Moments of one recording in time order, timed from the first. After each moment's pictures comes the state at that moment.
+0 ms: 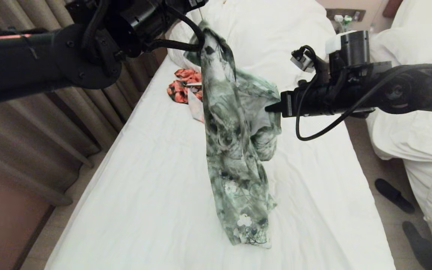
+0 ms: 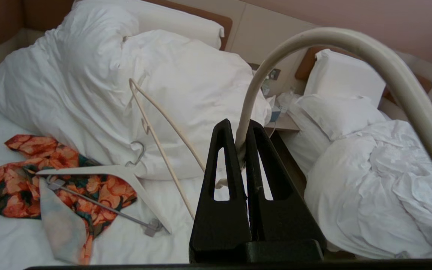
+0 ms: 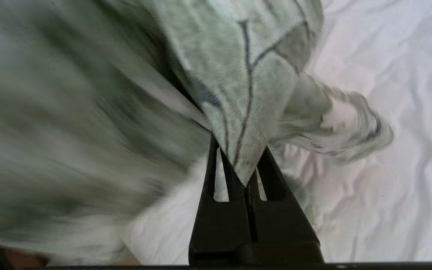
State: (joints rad) left arm -0.60 1.93 -1.95 -0.44 0.15 -0.05; right arm 0.41 1.99 -1.85 0.19 0.33 0.11
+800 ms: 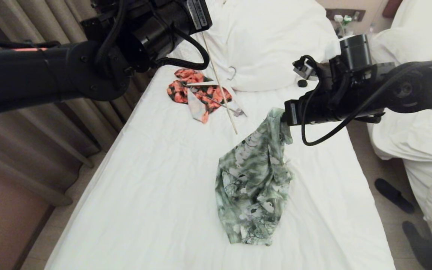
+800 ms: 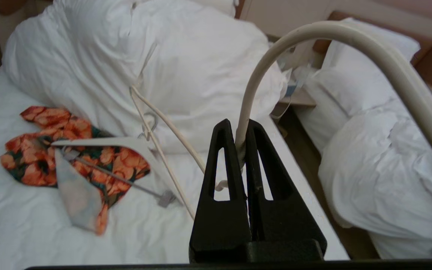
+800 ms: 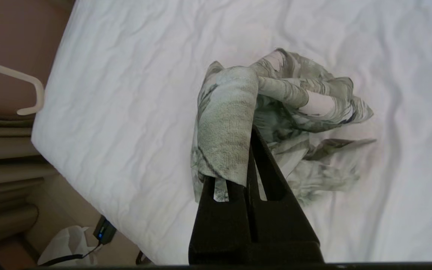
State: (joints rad) left arm -0.58 1.93 -1.87 -0.43 0.18 -0.05; right arm 0.41 1.96 -1.82 0.31 0.21 0.11
